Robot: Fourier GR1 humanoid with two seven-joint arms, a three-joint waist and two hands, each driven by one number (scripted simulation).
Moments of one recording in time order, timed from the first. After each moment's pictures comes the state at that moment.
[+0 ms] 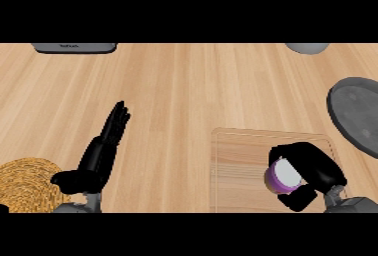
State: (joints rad) left arm -0.03 0.13 -0.22 -1.58 0.08 0.12 -0.11; right arm -0.07 -0.43 0.29 -1.61 0.74 0.39 0.15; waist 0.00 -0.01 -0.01
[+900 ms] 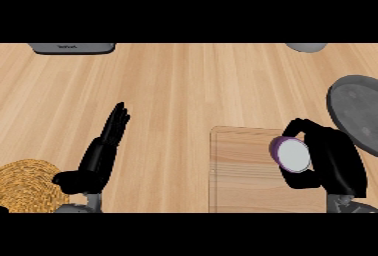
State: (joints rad) left arm -0.02 0.11 -0.20 -1.57 0.06 0.10 -0.12; right arm -0.06 -0.27 0.20 -1.90 0.99 0.16 0.49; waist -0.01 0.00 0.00
